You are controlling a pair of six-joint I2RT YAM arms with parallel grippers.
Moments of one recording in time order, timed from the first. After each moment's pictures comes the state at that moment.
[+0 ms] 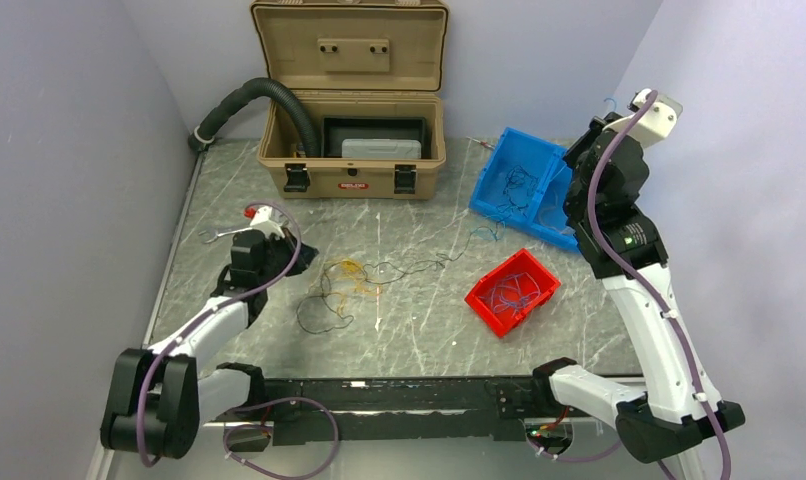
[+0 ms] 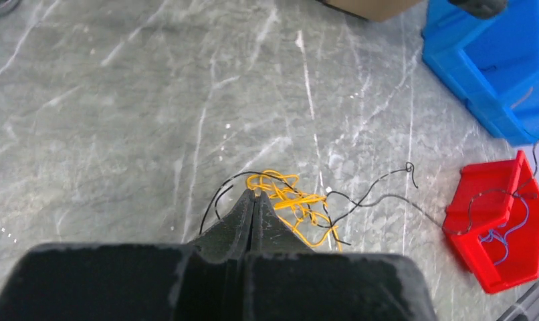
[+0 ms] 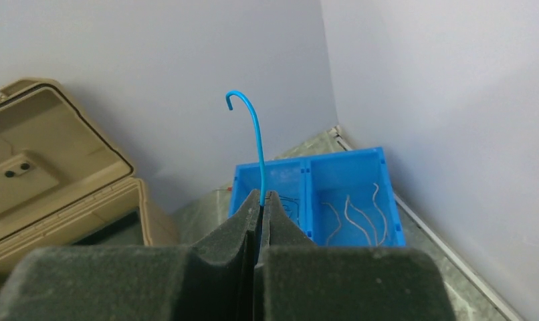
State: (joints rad) left arm -0.14 1.13 0.41 0.28 0.29 -0.53; right arm 0.35 1.06 1.46 -0.37 0.78 0.25
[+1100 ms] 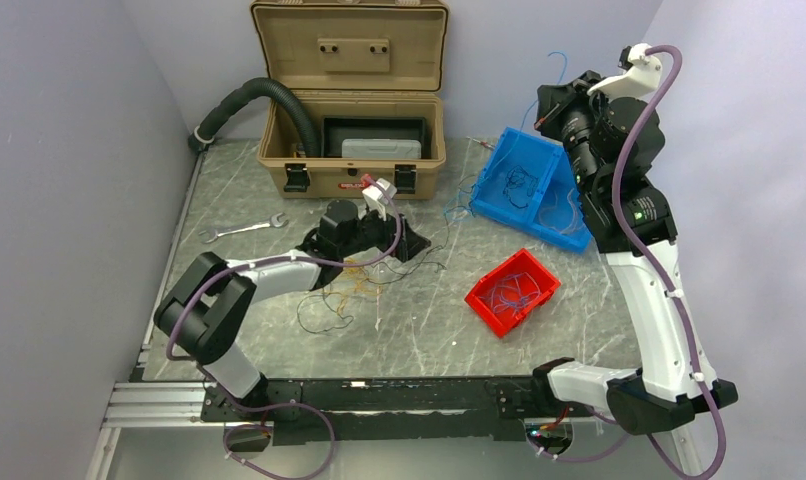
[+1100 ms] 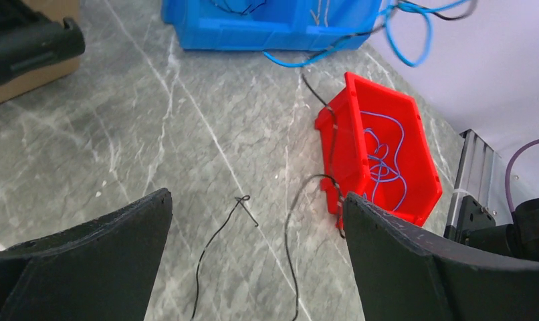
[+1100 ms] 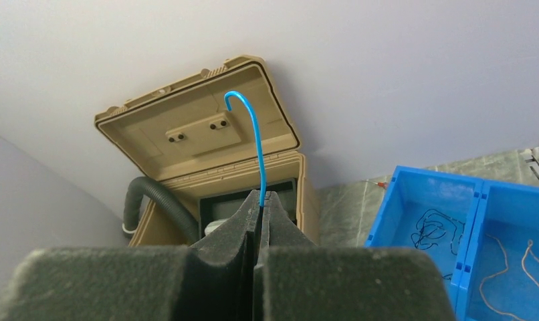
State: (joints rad) left arm -0.64 1.61 0.82 0.59 0.39 -0.37; right arm 0.33 1.20 1.72 -0.42 0.28 0.40
